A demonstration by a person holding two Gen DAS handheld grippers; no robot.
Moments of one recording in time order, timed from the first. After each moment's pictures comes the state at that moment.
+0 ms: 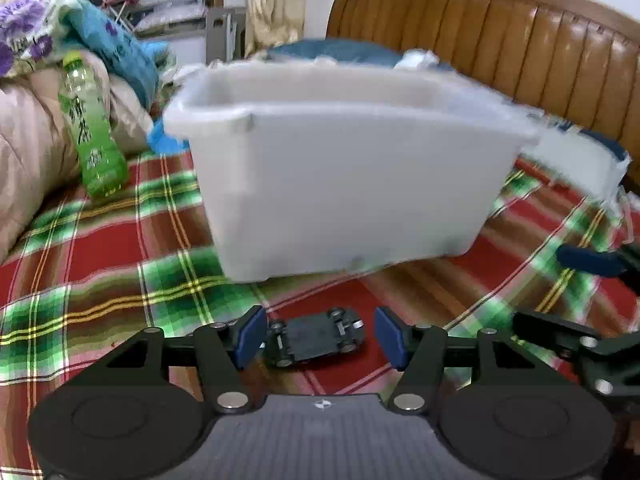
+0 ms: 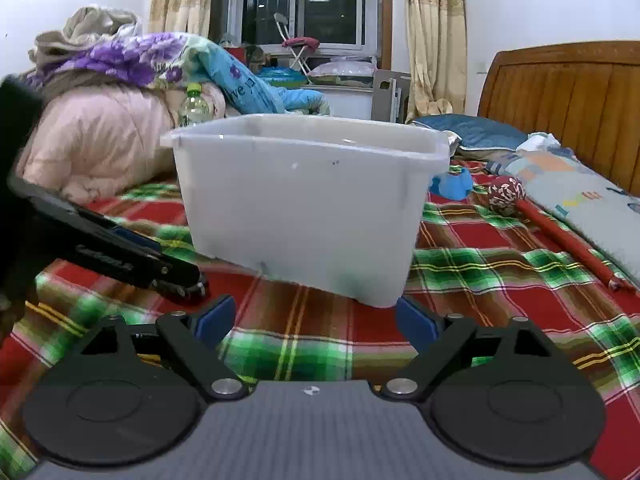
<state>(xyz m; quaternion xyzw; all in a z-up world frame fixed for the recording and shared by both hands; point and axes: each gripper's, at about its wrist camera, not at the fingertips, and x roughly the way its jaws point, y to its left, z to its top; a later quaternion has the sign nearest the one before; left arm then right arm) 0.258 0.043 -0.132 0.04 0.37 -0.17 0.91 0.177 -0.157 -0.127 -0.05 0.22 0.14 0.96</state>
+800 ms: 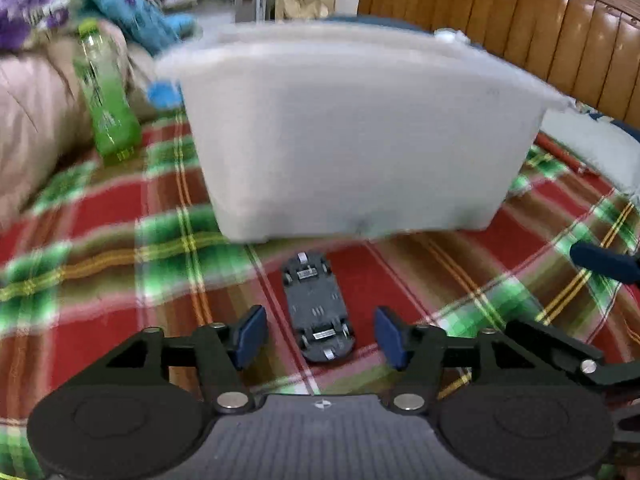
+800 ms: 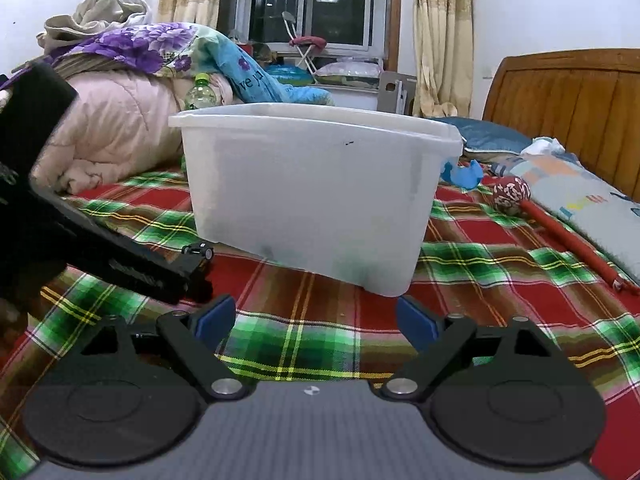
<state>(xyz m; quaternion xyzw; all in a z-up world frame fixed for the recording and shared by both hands) 0.249 0.025 -0.149 0.02 0.39 -0.13 0.91 0.172 -0.155 -0.141 -0.06 0.22 0.14 0.96</state>
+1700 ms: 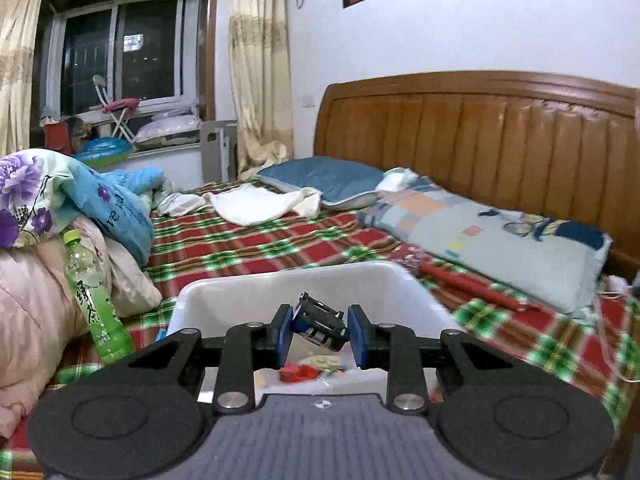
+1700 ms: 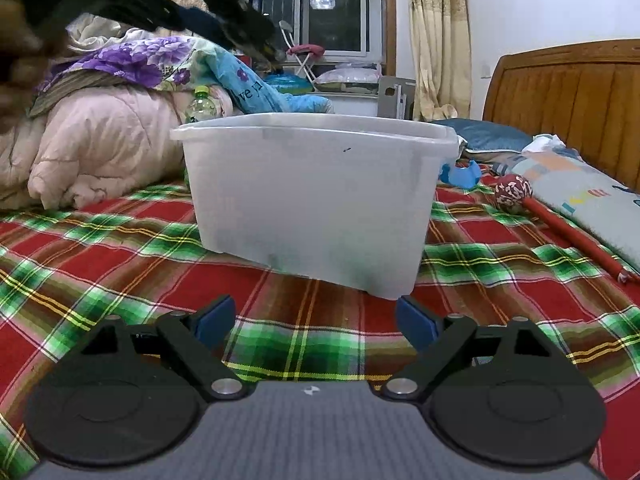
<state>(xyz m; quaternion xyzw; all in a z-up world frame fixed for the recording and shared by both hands) 0.266 -0.008 -0.003 0.05 0.20 -0.16 0.96 0.172 -0.159 -0.140 -0.04 0.21 0.15 0.97</state>
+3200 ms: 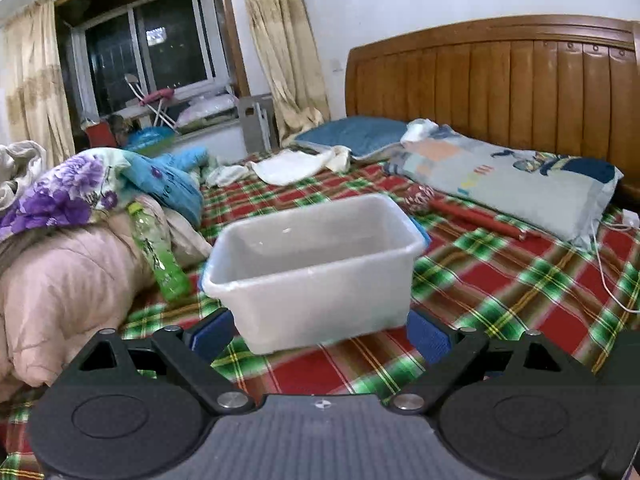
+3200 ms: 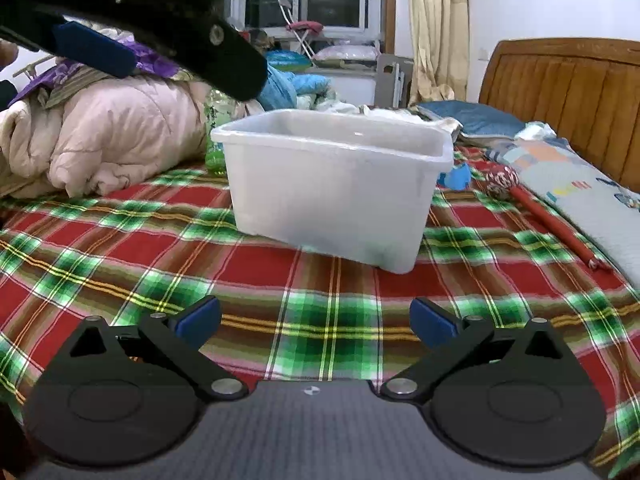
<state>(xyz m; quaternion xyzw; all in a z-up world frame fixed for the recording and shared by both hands) 0.119 -0.035 0.016 0.11 0.25 -0.08 0.96 0.117 -0.141 -0.096 -0.05 0.27 0.13 0.95</state>
